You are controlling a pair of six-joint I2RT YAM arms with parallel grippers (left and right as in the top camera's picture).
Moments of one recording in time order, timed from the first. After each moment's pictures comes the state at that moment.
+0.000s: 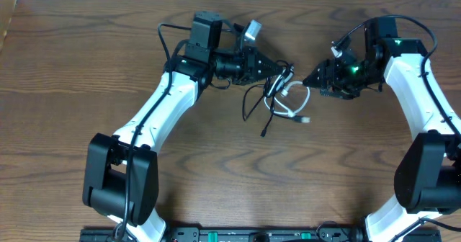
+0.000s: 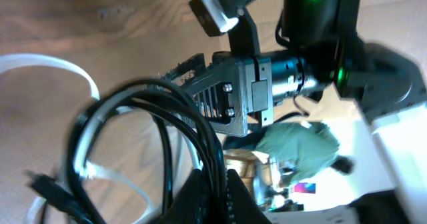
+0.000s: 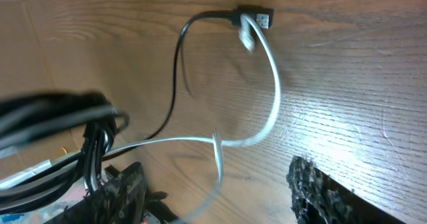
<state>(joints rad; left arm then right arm) -0.35 1.80 1.34 -0.19 1.13 -0.77 0.00 1.83 1.45 -1.04 -0.70 0.18</state>
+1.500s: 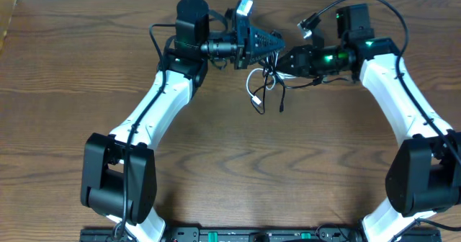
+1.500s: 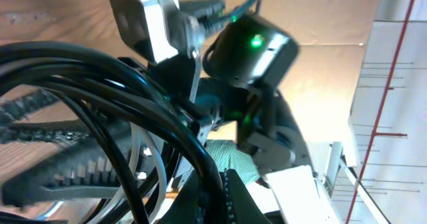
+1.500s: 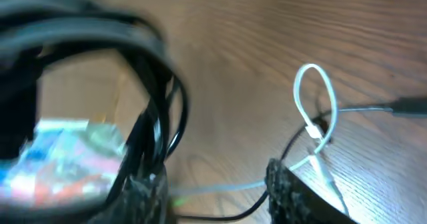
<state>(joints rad) -0.31 1.80 1.33 0.33 1.22 -1.41 0.14 1.82 1.47 -0.70 -0.97 0.16</state>
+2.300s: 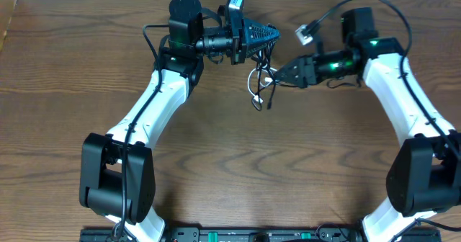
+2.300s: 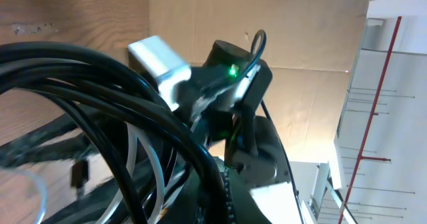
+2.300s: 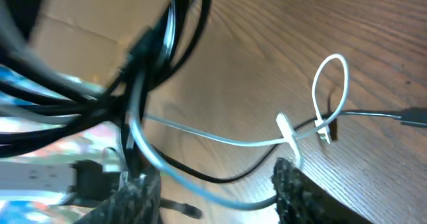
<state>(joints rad) -0.29 1.80 1.33 0.37 1.17 -1.51 0.15 1.82 1.47 -0.82 -0.98 -0.13</state>
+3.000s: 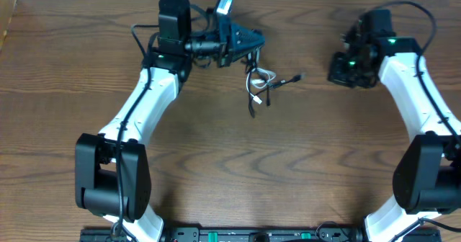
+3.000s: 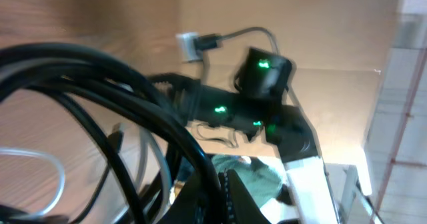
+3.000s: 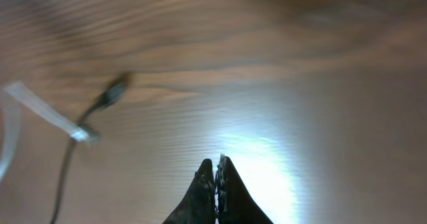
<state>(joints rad) -0.21 1.80 1.34 0.07 1.22 -1.19 0.02 1.82 1.47 -0.93 -0.22 0.31</state>
